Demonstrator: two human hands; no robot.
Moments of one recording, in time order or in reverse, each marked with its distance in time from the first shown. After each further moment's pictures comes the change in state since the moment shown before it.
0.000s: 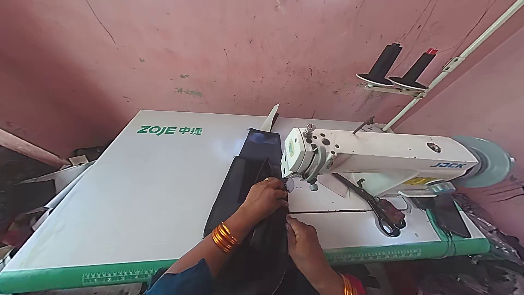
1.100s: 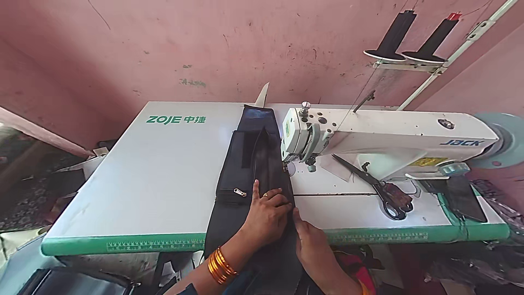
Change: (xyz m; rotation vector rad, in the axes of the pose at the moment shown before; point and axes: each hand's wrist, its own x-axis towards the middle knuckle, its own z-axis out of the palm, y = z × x) left_hand -0.066 0.061 0.037 0.105 0.255 -0.024; right_hand -0.044 0.010 -0.012 -0.152 0.017 -0.128
